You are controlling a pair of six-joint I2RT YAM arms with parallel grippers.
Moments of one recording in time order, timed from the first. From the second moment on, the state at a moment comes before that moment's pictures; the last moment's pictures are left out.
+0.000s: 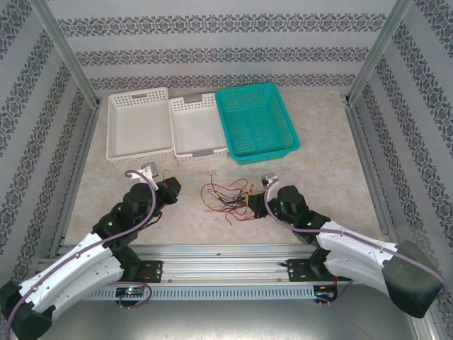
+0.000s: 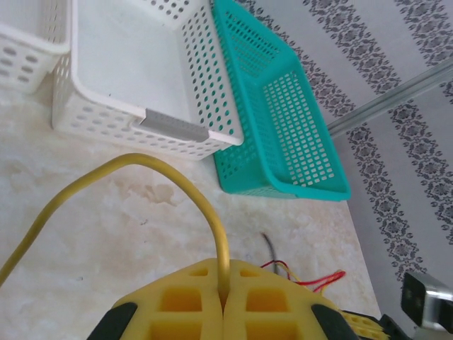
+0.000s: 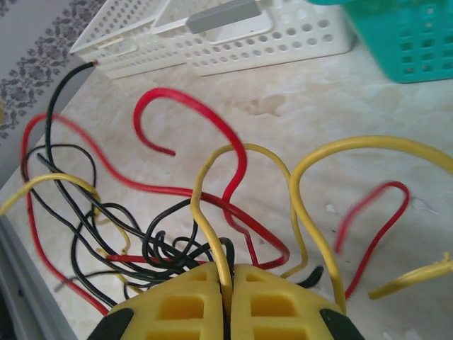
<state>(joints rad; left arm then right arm) -0.68 0.62 0.51 -0.26 -0.24 -0.91 0.71 0.94 0.25 0.25 -0.14 0.54</state>
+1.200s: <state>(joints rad) -0.39 0.91 1.18 -0.60 -0.20 -0.49 0.56 0.55 0.11 0.04 -0.11 0.62</state>
